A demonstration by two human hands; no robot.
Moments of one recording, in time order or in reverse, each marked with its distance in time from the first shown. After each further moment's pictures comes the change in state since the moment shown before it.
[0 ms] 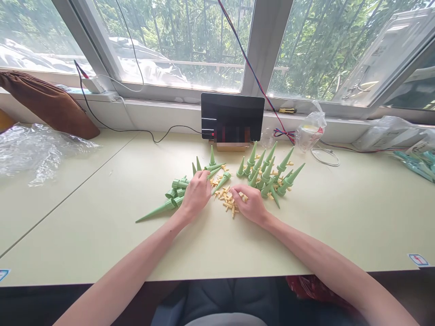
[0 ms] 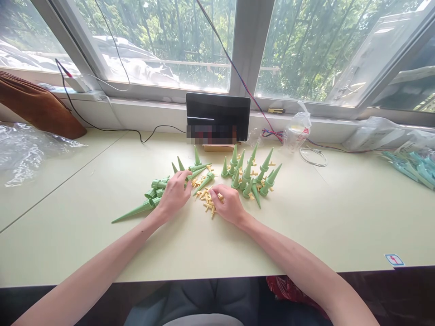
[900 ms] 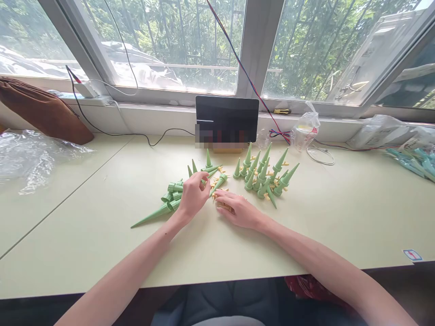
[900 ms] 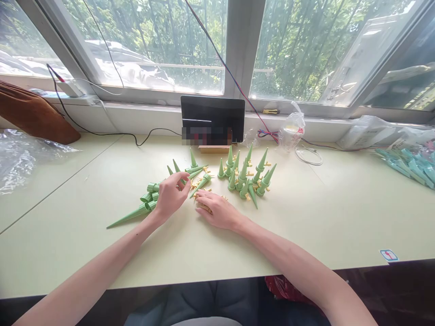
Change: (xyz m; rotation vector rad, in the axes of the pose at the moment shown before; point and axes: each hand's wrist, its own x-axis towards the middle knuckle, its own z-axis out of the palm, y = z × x) left_hand 0.003 0.003 -0.002 -0.170 0.129 0.034; right_hand -0.004 0.002 0.005 -0.017 -0.434 -0.134
